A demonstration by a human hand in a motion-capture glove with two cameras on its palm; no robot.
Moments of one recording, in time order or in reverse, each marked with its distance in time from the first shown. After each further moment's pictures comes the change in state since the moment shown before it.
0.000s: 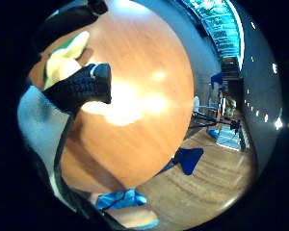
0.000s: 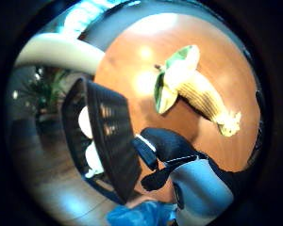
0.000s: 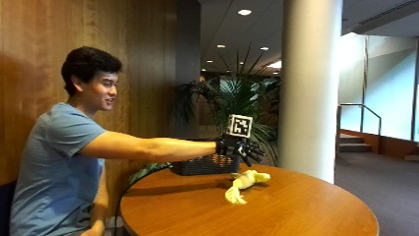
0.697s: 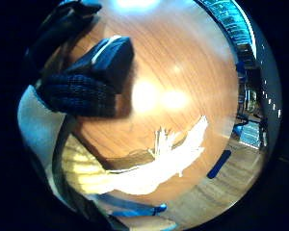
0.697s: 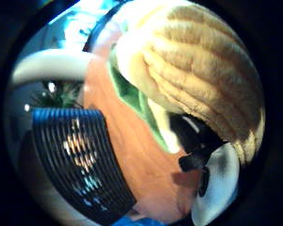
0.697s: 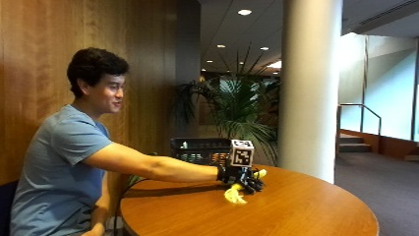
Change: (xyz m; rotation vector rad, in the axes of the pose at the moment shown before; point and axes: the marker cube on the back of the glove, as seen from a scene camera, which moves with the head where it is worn) arm -0.008 -0.035 0.121 0.018 -0.269 0.057
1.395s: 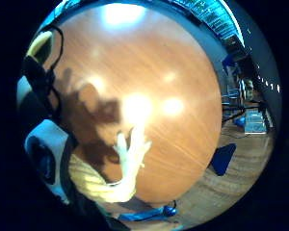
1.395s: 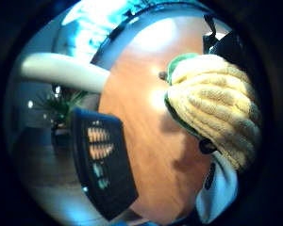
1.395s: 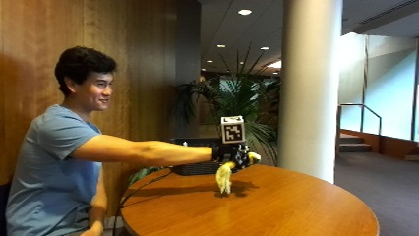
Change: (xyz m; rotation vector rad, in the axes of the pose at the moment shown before) arm 0.062 0.036 -0.106 0.217 -0.030 0.085
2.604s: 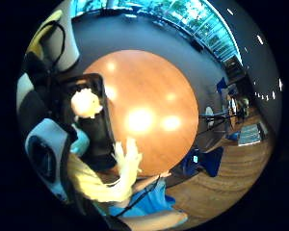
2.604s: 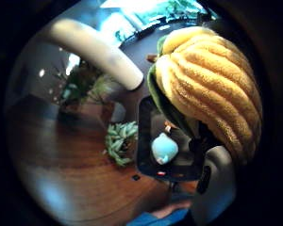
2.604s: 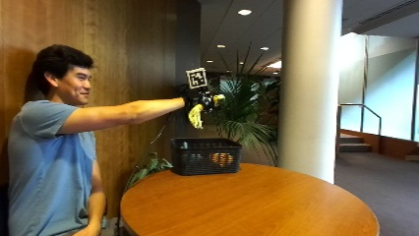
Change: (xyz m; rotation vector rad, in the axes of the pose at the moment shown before) arm -0.224 0.145 -0.206 0.124 -0.112 -0.310
